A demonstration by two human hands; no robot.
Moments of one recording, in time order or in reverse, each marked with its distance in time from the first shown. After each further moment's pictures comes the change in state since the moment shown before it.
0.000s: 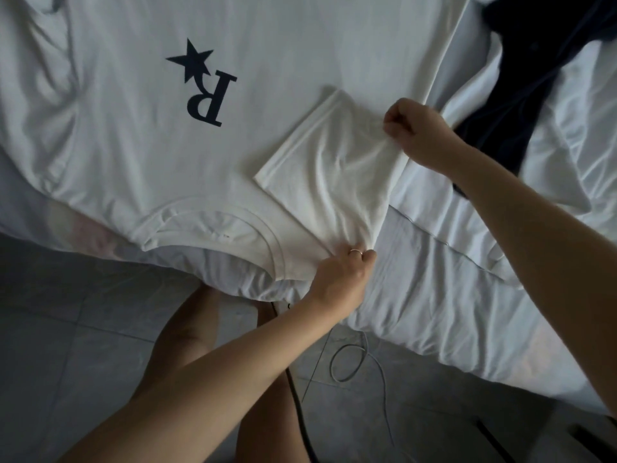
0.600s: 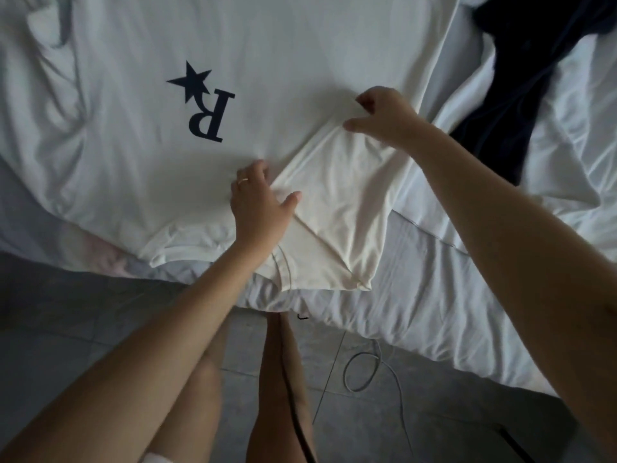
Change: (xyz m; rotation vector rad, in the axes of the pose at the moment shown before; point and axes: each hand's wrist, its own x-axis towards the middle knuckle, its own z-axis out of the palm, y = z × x) left_hand 0.032 -0.114 -0.072 -0.454 0.271 -0.683; right_hand 0.038 -0.036 0.014 0.092 -0.023 0.122
